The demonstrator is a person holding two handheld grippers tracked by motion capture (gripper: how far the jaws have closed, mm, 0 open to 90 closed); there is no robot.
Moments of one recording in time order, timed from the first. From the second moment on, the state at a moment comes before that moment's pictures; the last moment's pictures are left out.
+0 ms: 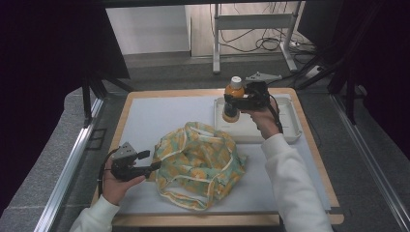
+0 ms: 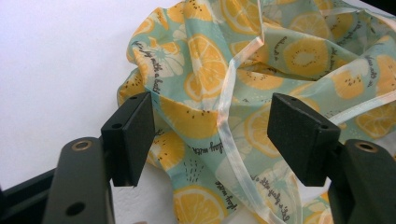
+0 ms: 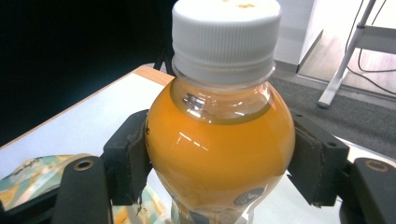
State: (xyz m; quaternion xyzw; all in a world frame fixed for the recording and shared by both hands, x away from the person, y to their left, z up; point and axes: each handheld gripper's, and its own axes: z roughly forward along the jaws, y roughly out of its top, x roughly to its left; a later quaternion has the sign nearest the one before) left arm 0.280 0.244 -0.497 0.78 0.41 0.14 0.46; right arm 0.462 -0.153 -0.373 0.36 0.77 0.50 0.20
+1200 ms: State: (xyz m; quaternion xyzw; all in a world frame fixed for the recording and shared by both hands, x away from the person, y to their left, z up) left arm 0.280 0.244 -0.496 0.77 0.41 0.14 0.47; right arm 0.520 -0.138 -0.414 0.38 0.77 0.46 0.21
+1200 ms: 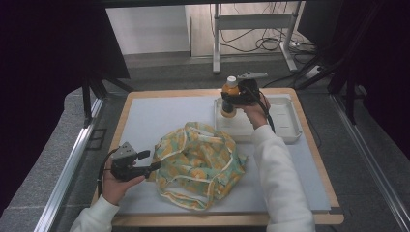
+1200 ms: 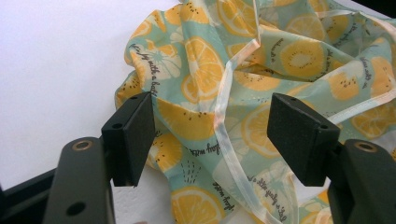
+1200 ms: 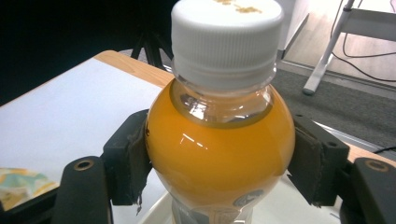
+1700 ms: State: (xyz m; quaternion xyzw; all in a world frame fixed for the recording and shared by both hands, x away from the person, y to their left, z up) left arm 0.280 0.245 -0.496 0.77 0.40 0.14 0.47; right arm 0.542 -0.121 -0.432 0.40 0.77 0.45 0.22
